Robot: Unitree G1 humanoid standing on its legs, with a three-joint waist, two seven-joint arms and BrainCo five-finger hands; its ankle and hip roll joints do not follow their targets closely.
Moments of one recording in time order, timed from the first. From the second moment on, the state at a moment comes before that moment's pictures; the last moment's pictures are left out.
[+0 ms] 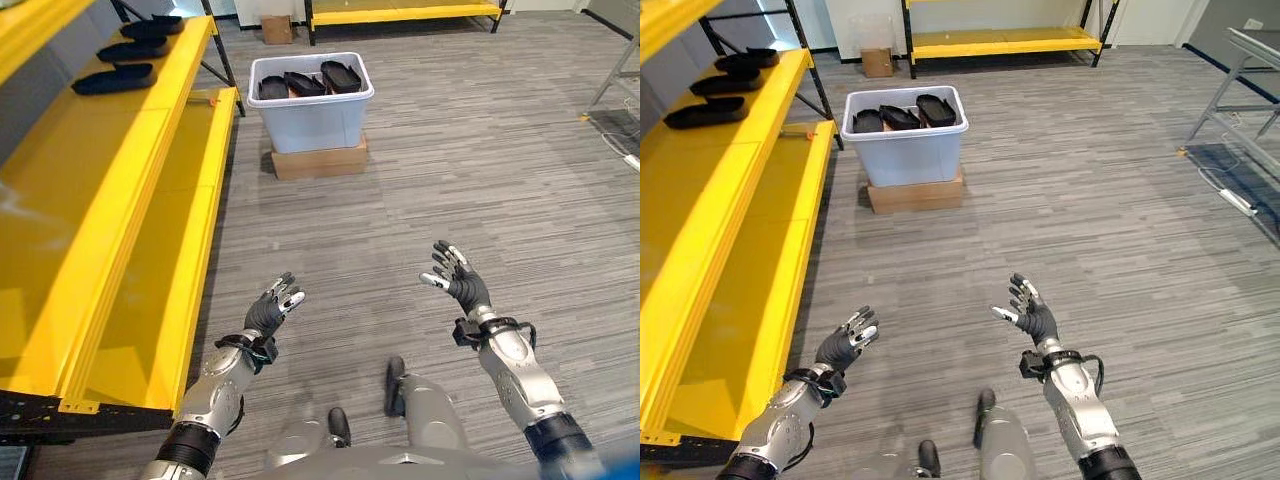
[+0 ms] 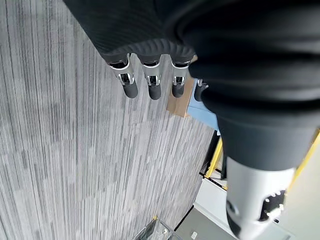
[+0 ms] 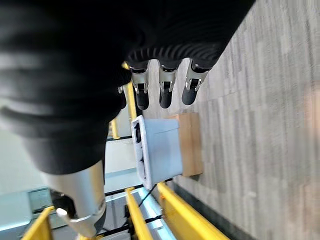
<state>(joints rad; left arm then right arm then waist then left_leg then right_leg) 0.01 0.32 -0.16 0.34 -0.69 0.06 -0.18 0.02 -0.33 0.19 0.20 0.45 -0.10 0.00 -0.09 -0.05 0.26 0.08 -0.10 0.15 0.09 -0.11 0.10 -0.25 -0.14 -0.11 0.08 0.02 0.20</state>
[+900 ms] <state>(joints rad) 0.06 0.28 -0.18 0.29 -0.70 0.01 -0.12 -0.02 -0.34 0.18 0.31 0.41 -0.13 0.02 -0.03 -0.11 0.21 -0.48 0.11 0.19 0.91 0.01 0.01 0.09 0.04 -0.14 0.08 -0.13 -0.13</state>
